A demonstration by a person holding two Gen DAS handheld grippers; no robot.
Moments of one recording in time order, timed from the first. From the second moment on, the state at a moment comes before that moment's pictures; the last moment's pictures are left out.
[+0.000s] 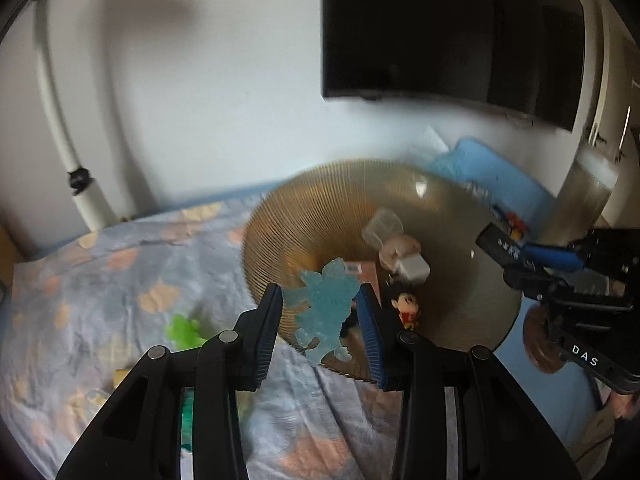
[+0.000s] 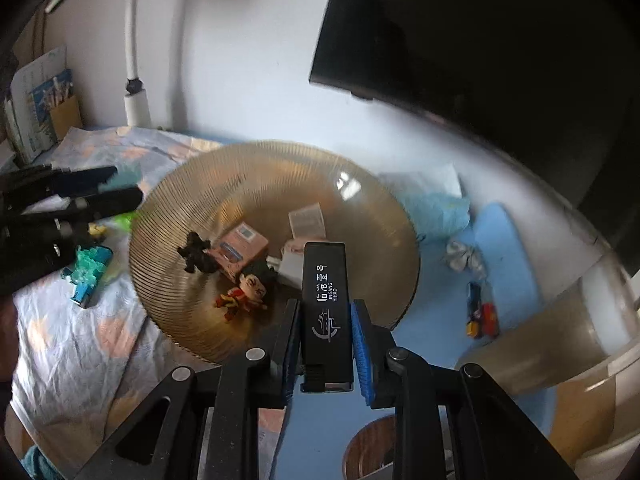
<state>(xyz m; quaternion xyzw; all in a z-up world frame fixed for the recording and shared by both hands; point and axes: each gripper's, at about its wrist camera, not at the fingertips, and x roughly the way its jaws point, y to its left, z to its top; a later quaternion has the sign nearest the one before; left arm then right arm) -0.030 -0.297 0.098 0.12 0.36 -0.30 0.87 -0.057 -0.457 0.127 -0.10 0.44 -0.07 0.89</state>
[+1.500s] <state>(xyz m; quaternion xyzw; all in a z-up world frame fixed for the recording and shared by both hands) -0.059 -0.065 0.017 0.07 0.39 -0.02 0.92 -0.103 -0.279 0.030 -0.07 0.39 0.10 0.91</state>
